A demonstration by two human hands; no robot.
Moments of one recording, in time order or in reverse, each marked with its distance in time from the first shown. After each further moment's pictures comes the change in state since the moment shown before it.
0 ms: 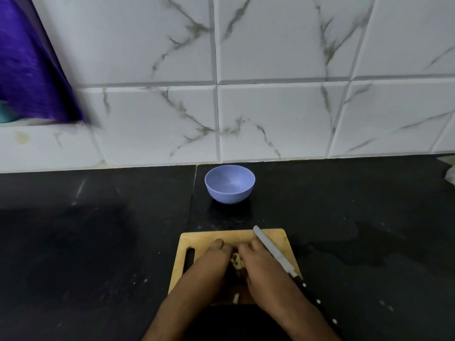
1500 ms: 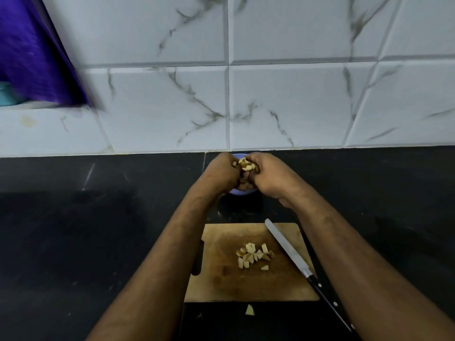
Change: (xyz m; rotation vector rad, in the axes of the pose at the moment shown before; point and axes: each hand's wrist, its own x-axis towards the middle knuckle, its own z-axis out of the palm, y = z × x) left_hand 0.094 0.002 -0.116 -0.589 0.321 -0.207; right_hand 0.093 0.003 -0.113 0.568 0.260 -0.042
